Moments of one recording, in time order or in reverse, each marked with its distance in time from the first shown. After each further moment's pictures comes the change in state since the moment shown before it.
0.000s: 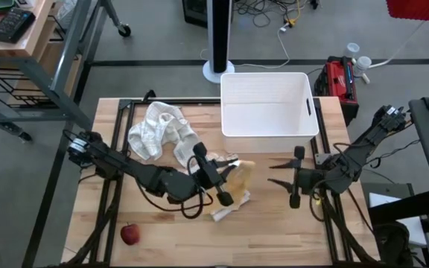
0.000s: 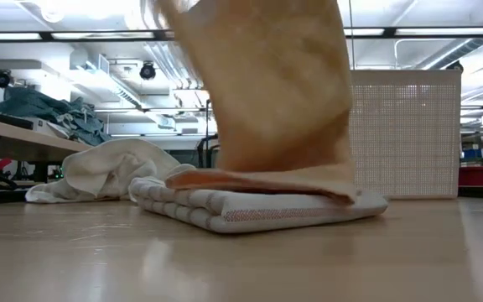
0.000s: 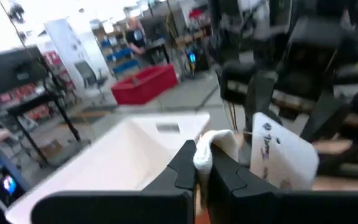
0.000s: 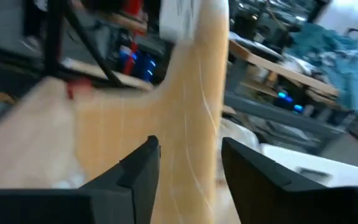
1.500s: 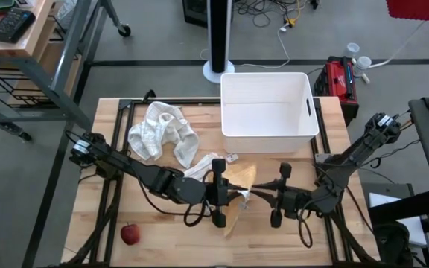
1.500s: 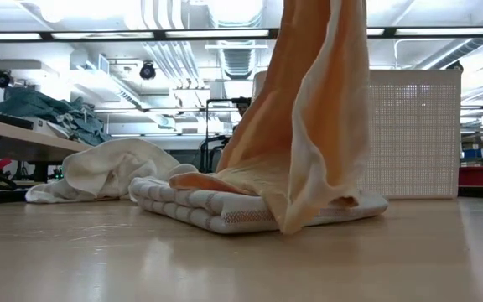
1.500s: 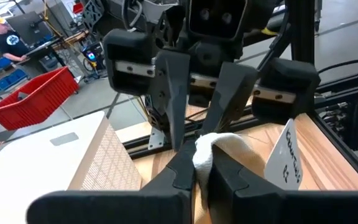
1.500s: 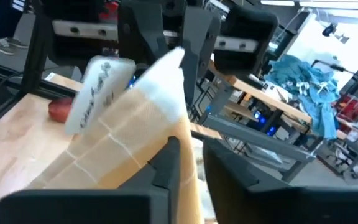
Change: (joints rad) left arm -0.002 0.031 0.052 -0.190 0.445 0.032; right arm 0.015 0.348 0.130 0.355 0.100 -0.215
